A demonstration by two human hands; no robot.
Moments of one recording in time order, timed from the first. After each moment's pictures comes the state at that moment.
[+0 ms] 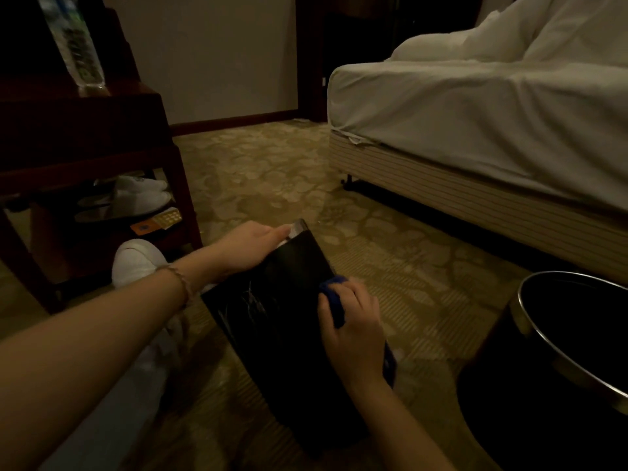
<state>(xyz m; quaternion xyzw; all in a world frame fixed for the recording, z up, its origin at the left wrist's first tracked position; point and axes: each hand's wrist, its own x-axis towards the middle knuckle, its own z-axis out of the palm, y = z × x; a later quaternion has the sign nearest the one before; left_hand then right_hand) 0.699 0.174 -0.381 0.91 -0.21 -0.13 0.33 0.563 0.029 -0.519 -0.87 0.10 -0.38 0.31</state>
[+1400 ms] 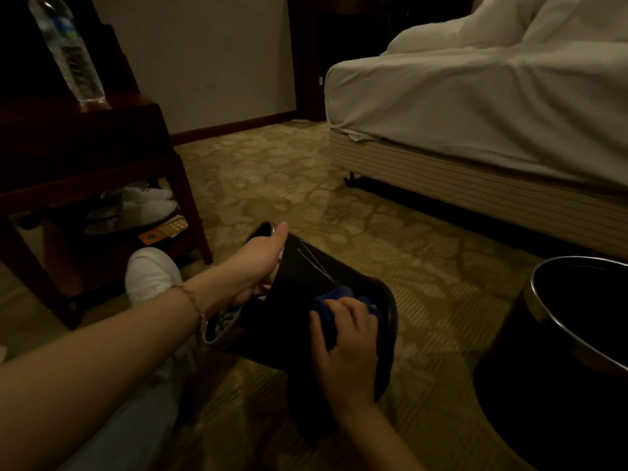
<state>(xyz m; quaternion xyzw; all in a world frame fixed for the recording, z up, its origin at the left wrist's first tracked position) 0.665 0.159 -0.384 0.82 -0.01 -0.22 0.53 0.550 0.068 -0.531 -0.84 0.13 -0.40 0.33</state>
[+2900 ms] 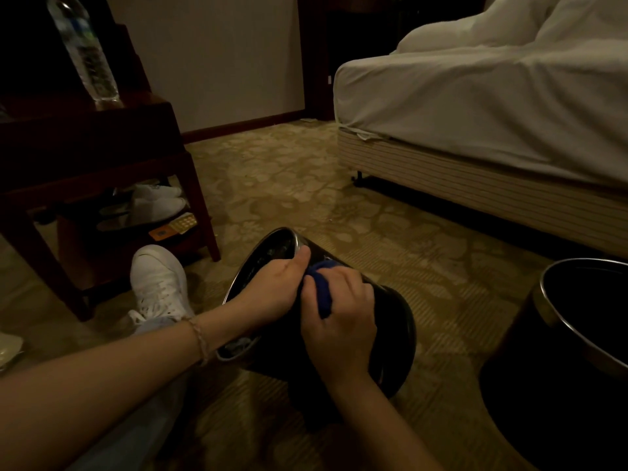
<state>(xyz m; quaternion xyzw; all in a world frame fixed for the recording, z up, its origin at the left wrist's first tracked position) 0.629 0.166 -0.409 0.86 -0.19 -0.11 0.46 0.557 0.080 -0.476 -0.83 0.11 -0.41 0.35</state>
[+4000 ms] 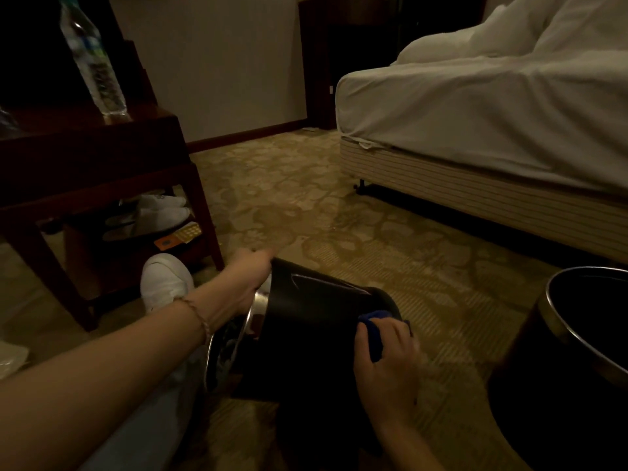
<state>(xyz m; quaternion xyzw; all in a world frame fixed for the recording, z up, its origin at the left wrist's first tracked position) 0.665 0.182 -0.381 0.77 0.11 -0.16 0.61 0.535 0.039 -0.540 -0.81 0.21 -0.41 0.37</state>
